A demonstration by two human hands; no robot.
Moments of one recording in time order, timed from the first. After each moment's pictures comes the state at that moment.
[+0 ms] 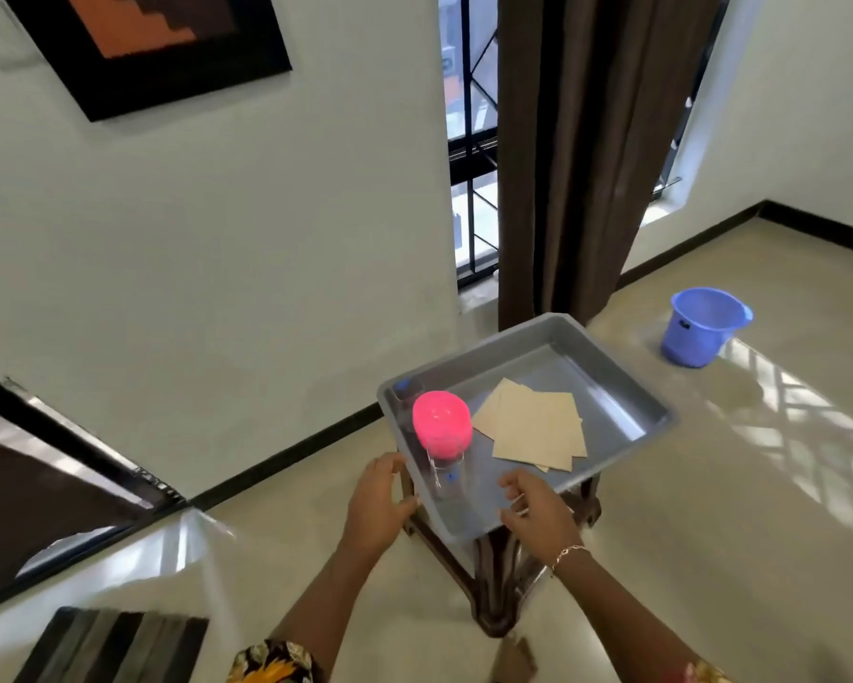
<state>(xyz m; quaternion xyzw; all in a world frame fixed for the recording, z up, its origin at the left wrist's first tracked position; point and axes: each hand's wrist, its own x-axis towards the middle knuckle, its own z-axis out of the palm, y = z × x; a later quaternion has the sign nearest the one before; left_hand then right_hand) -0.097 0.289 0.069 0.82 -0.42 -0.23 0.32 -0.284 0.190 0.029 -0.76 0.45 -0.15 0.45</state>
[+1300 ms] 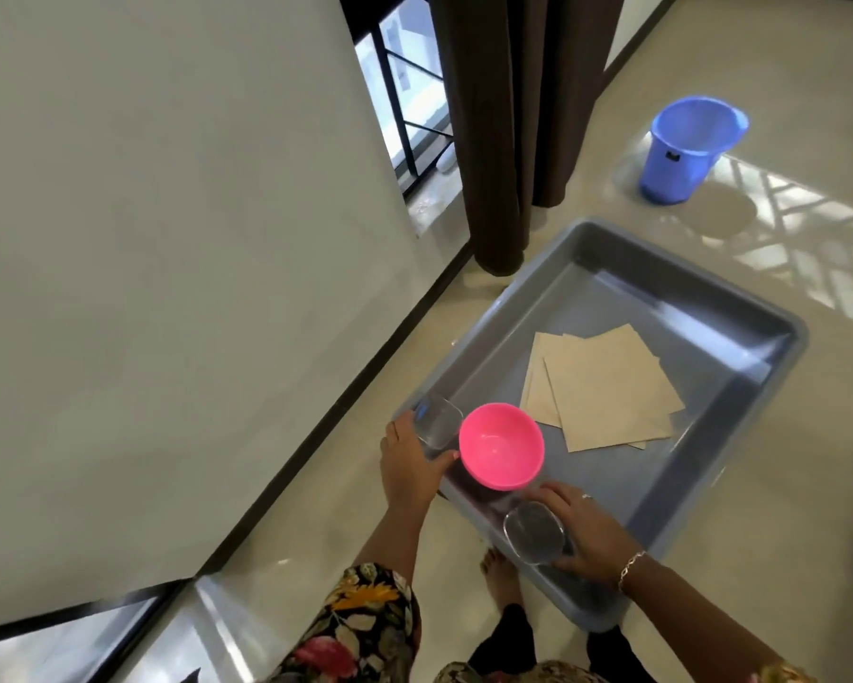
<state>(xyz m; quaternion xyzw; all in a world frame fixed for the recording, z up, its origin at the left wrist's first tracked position) 0.080 0.094 -0.064 0.83 -0.44 -0.29 0.17 -0.154 0.117 -0.093 -0.79 0.45 0.01 0.42</state>
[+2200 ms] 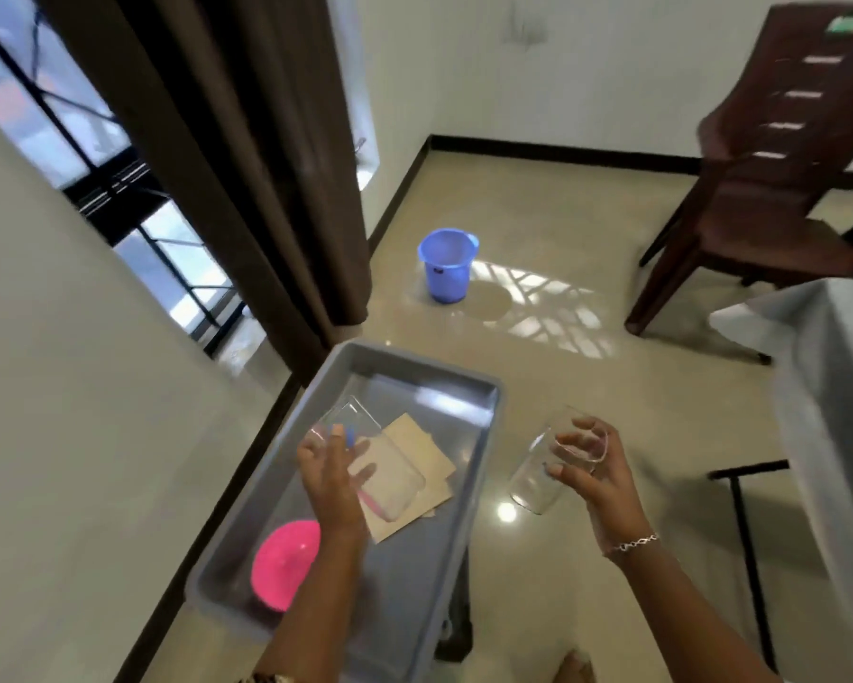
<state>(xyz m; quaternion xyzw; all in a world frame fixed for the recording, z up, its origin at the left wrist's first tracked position) -0.131 0.042 0.087 0.60 -0.27 -0.50 0.57 -0.375 0.111 0.061 -0.33 0.57 -0.59 0.47</state>
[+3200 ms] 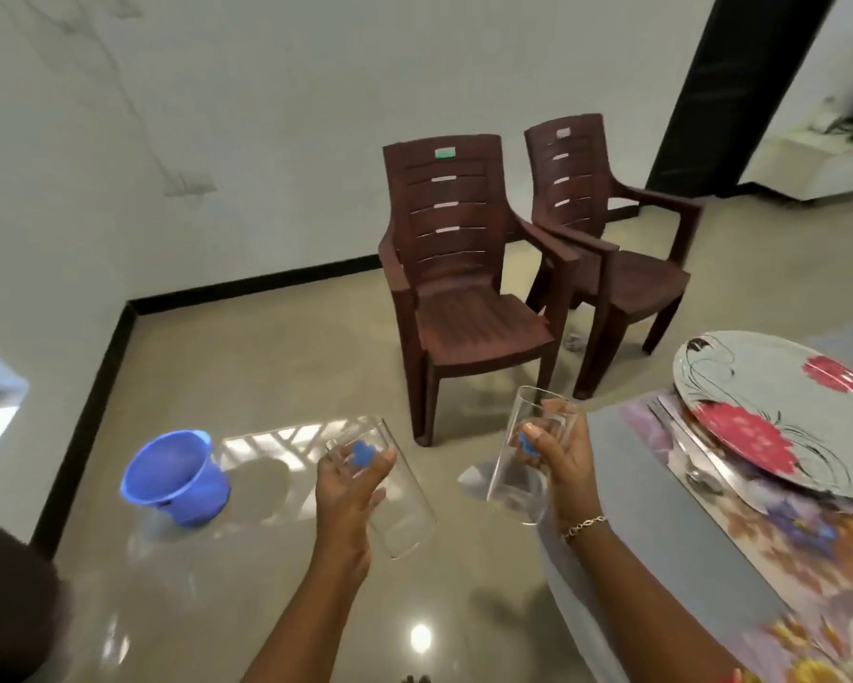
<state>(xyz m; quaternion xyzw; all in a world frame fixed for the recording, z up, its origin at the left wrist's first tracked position) -0.645 -0.181 0.130 0.38 -0.46 -0.74 0.33 -0.805 -0.044 0.123 -0.19 0.64 -0.72 0.17</state>
